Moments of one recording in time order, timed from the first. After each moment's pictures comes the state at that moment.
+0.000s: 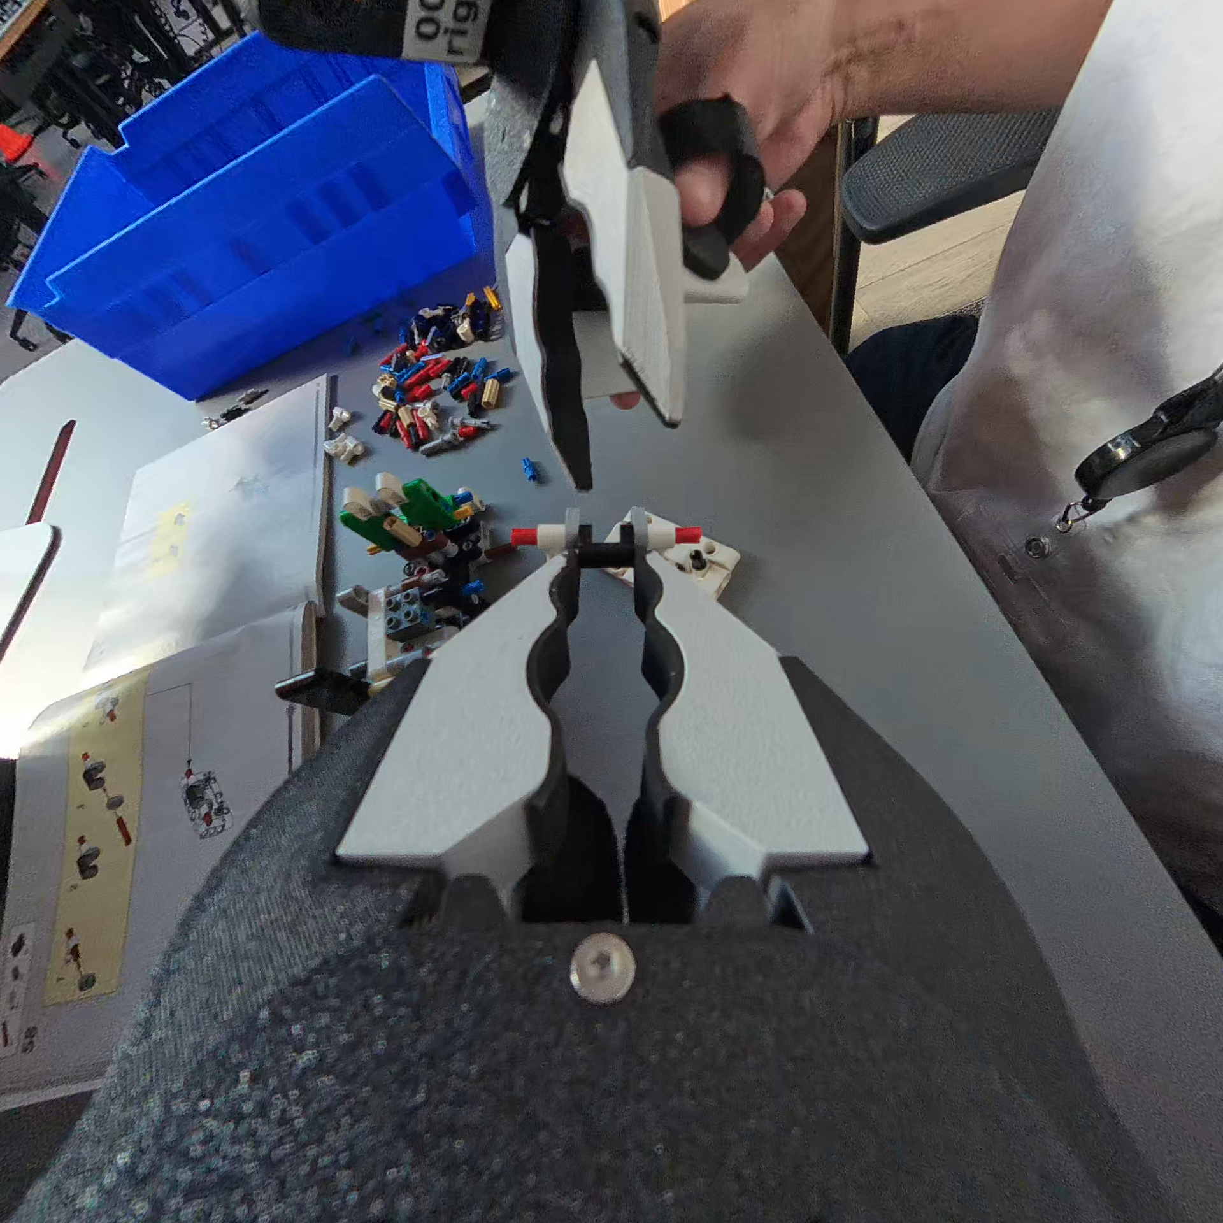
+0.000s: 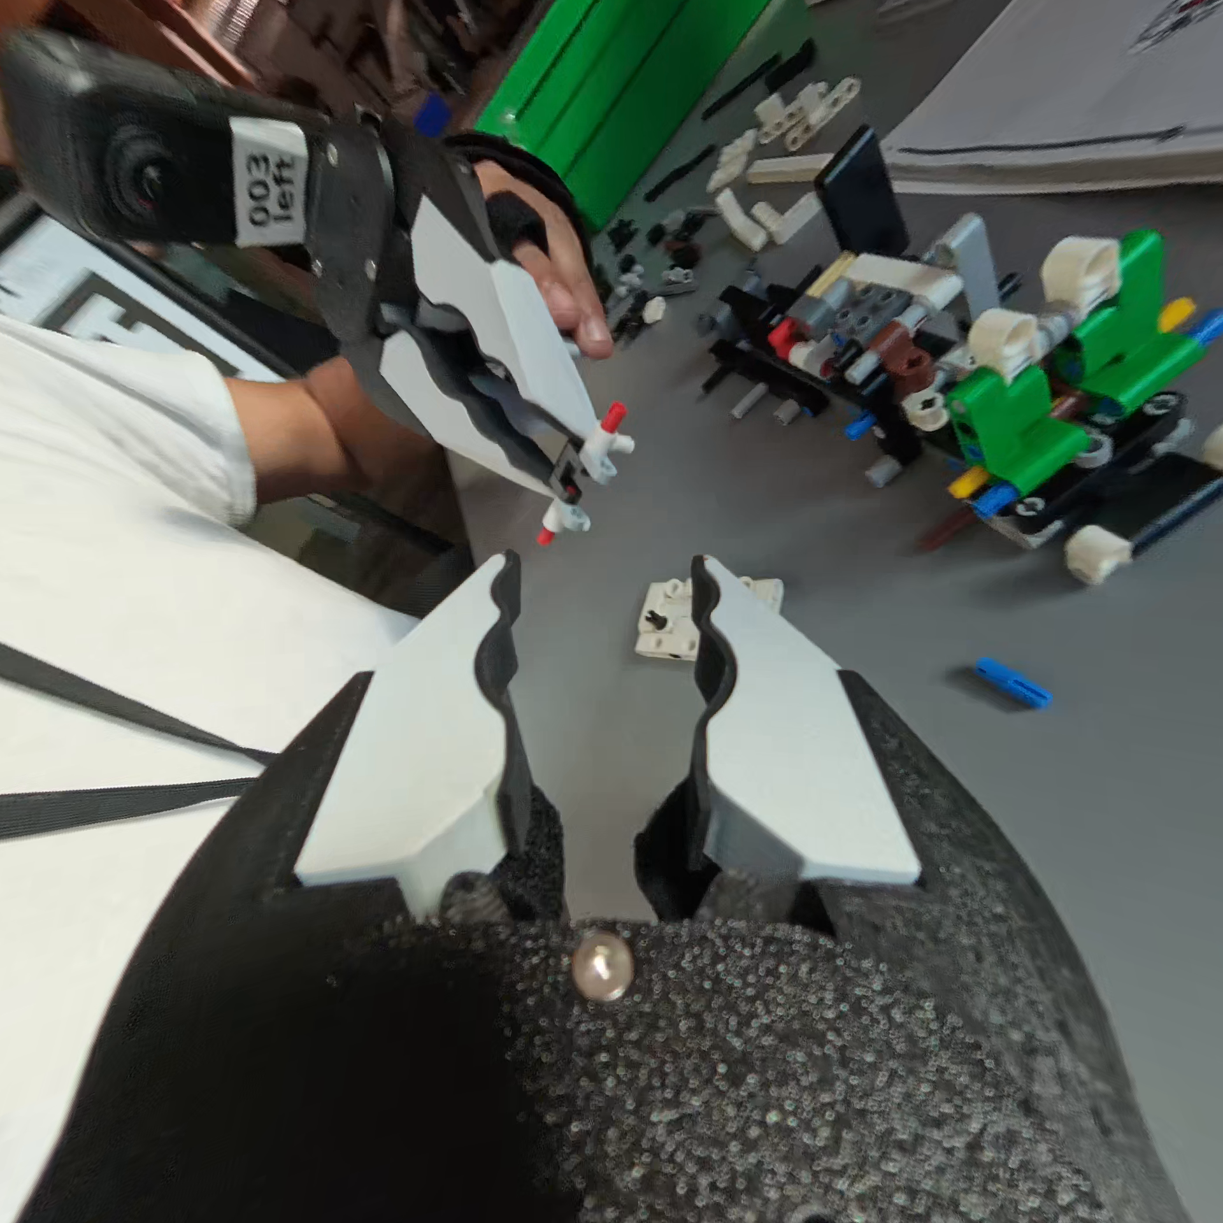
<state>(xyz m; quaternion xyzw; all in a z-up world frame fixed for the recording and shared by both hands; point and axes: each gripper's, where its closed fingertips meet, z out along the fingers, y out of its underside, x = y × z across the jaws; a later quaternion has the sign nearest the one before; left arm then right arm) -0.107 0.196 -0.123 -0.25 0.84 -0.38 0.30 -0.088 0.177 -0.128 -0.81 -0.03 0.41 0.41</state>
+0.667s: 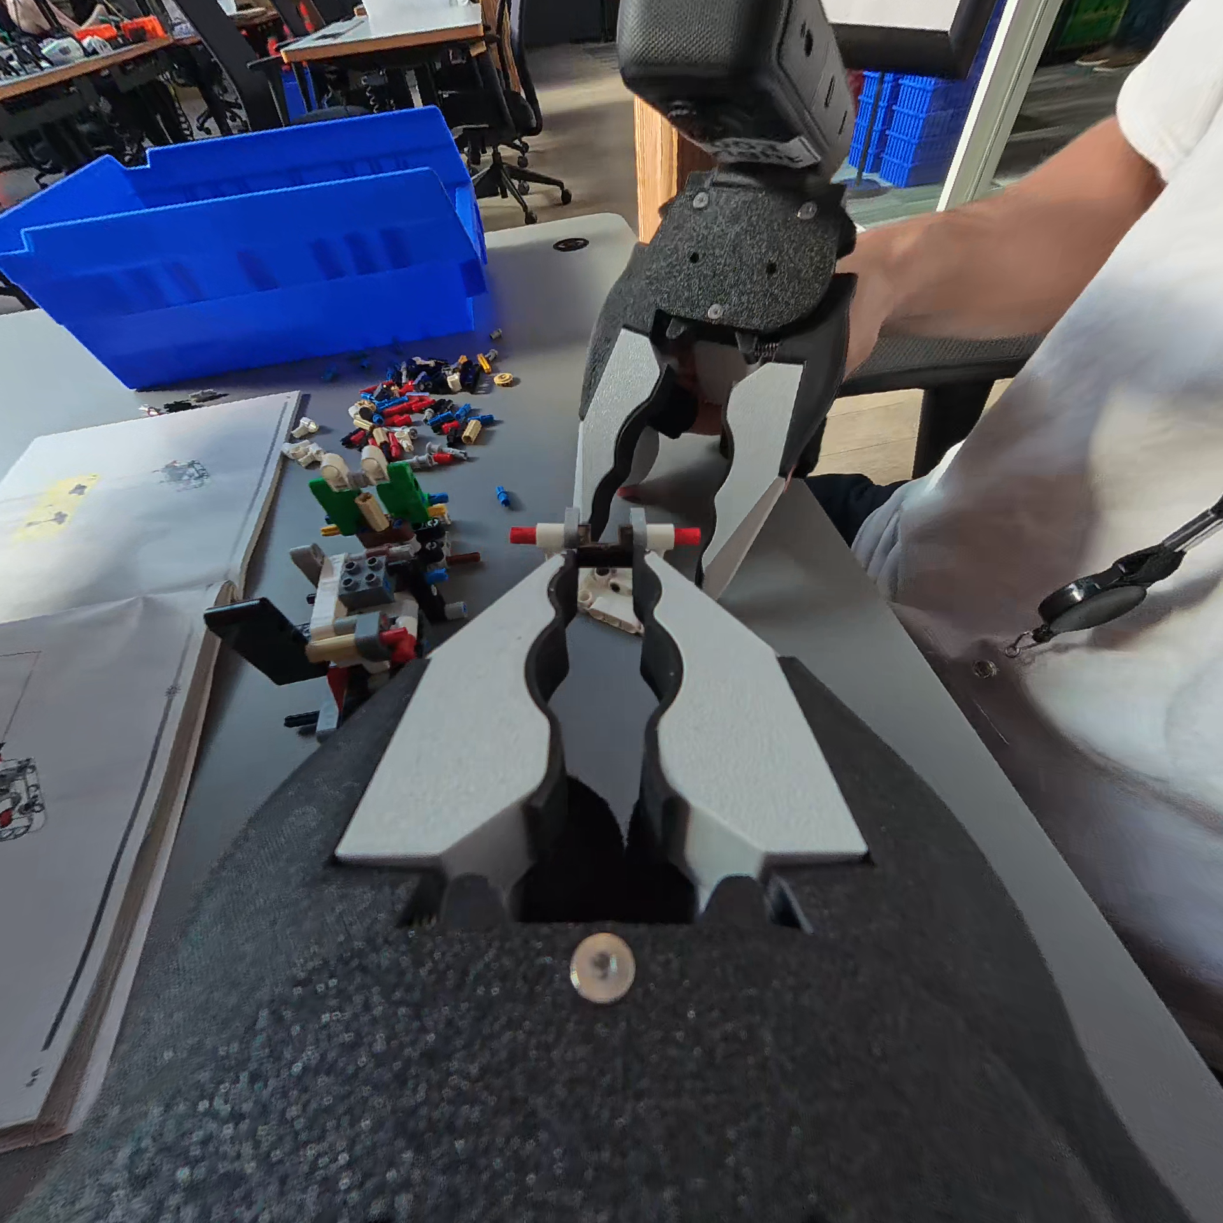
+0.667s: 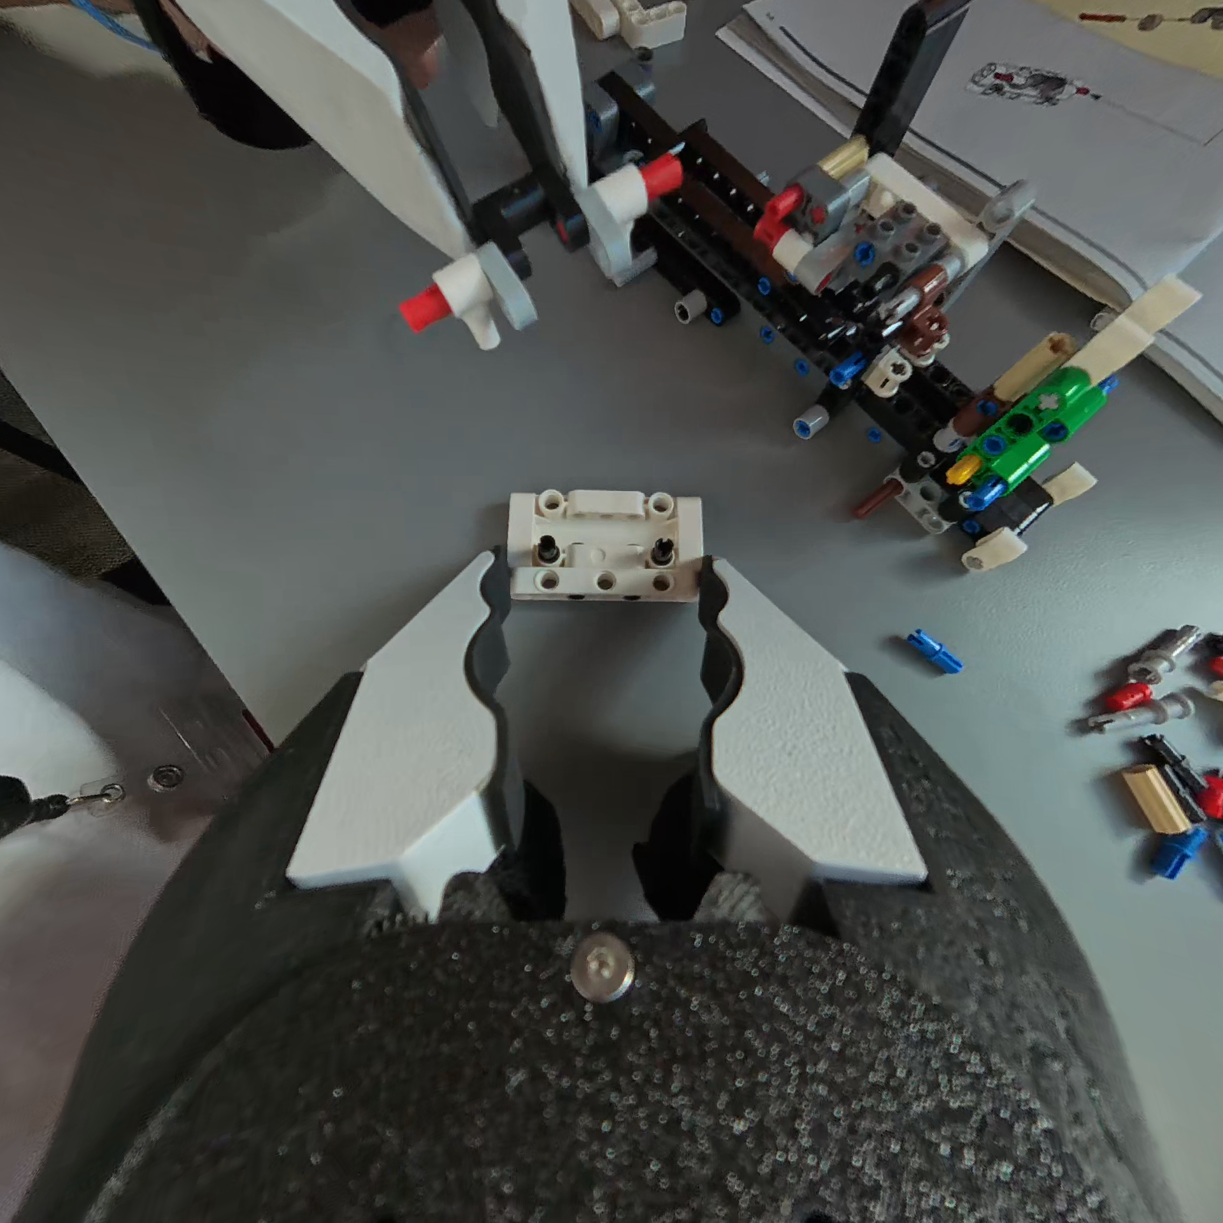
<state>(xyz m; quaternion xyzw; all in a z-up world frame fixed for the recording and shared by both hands) -0.116 0.207 -0.121 -0.29 0.76 -0.52 0.25 -0.093 0.183 -0.189 -0.91 -0.13 0.04 0.40</state>
